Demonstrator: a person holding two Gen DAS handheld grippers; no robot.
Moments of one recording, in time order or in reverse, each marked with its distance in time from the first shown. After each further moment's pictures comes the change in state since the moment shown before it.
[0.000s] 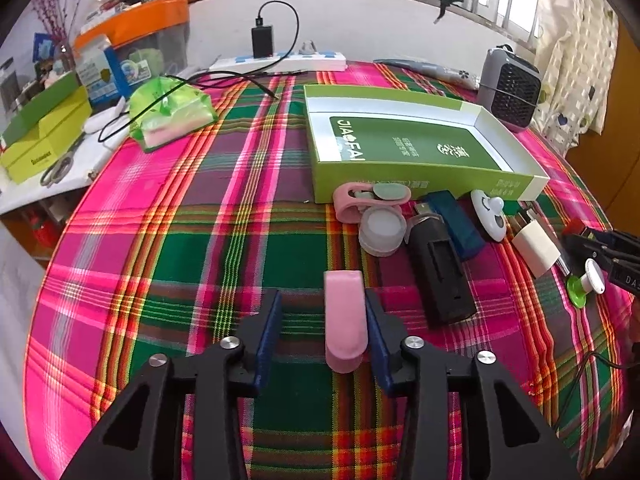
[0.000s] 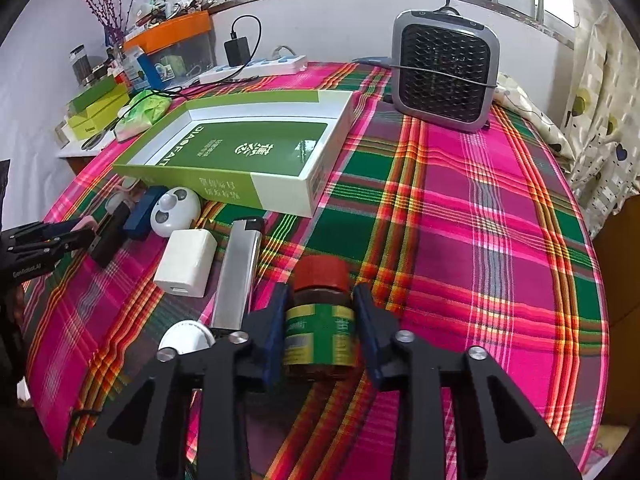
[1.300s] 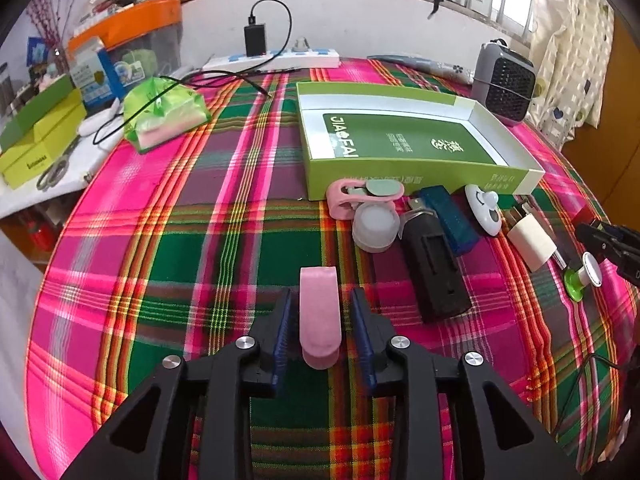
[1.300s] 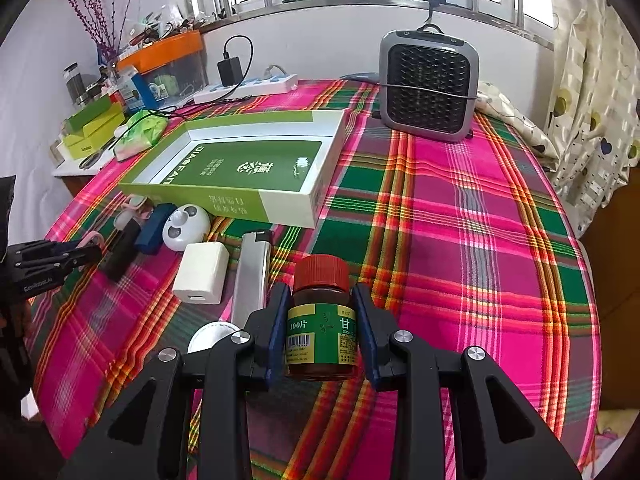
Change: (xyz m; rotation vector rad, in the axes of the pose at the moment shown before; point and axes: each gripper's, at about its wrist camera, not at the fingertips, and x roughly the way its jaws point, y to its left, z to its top) left arm 0.000 -0.003 0.000 0.026 0.013 -0.006; right arm -0.019 0.007 -0.002 0.050 -0.058 -0.031
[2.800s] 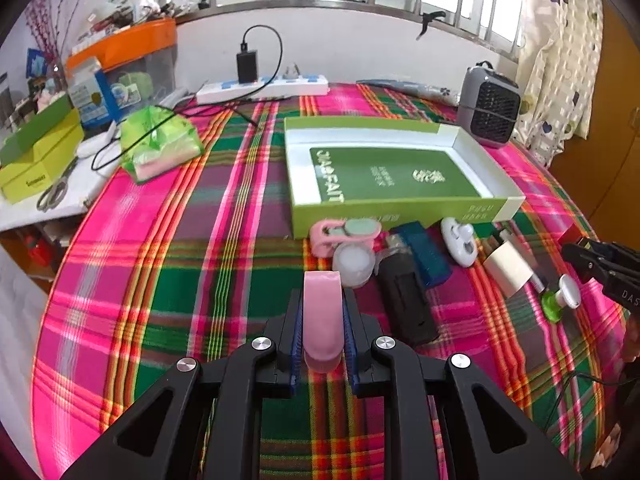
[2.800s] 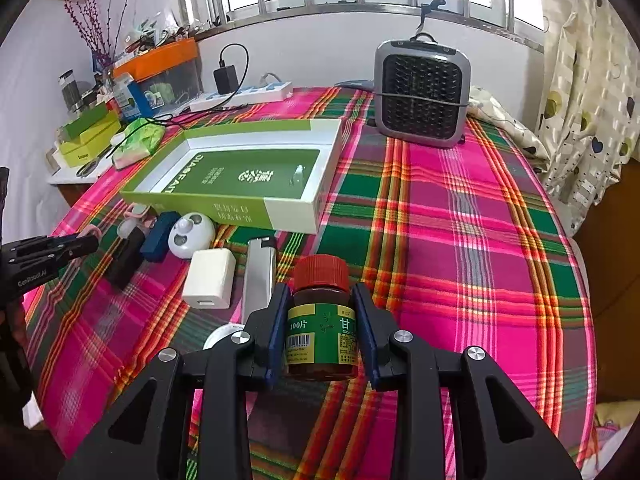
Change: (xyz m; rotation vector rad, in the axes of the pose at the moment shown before) left arm -0.020 -0.007 0.017 0.004 -0.073 -0.041; right arm -0.011 0.008 0.001 0.018 -0.025 -0.030
